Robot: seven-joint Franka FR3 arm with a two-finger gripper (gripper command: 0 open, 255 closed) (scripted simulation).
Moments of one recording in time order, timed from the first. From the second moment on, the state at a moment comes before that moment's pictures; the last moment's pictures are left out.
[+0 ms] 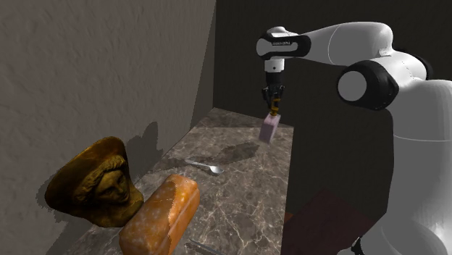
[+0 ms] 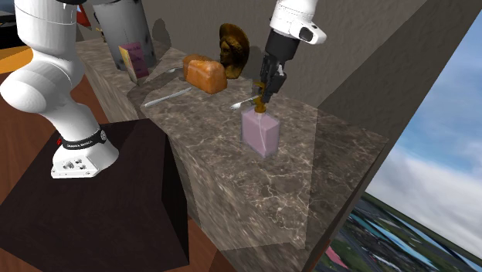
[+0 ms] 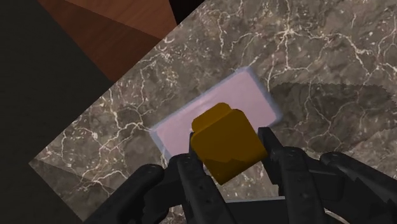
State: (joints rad) arm -0.13 0.49 -0.21 -1.26 0.04 1.49 -0.22
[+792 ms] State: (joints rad) arm -0.04 0.29 -0.19 -1.48 0.02 1.51 -0.12
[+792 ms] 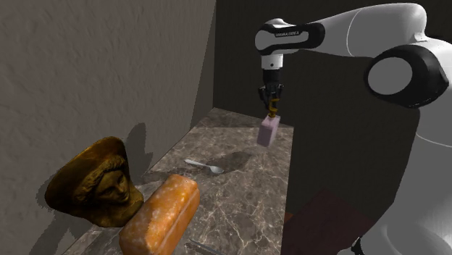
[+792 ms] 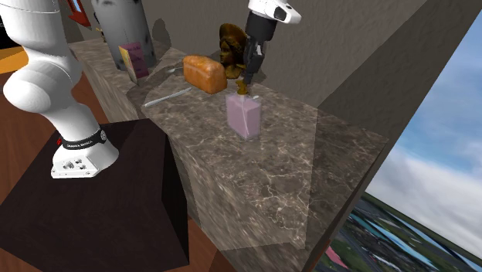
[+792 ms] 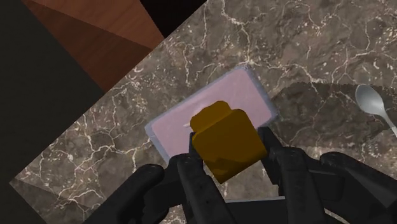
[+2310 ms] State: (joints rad) arm 0.24 -0.14 0.05 -2.03 0.11 1.65 0.37
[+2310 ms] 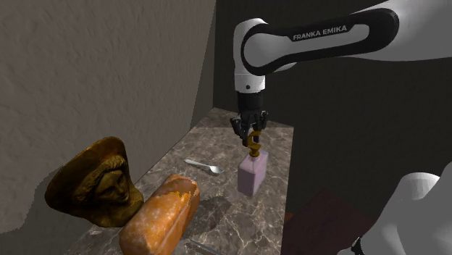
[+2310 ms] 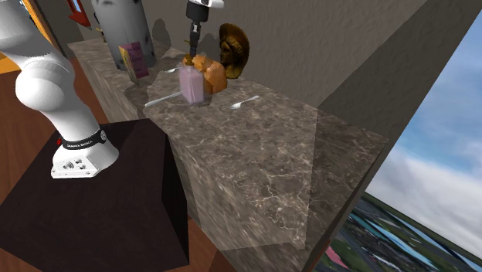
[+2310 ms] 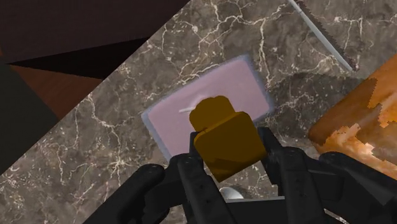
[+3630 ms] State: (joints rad) arm 0.46 -0.07 0.33 -1.96 0.23 1.72 0.84
